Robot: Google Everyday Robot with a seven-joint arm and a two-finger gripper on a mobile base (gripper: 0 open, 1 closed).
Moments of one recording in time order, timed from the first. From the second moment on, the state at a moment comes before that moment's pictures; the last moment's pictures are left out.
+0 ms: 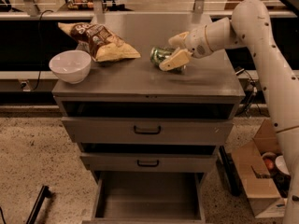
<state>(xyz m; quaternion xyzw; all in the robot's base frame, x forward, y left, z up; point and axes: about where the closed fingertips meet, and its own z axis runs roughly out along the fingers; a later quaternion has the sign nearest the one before) 0.731 -0.081 0.866 -0.54 0.68 0.22 0.44</state>
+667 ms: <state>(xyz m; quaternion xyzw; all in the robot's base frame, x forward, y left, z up) 0.728 -0.085 0.864 -0.54 0.69 0.22 0.44</state>
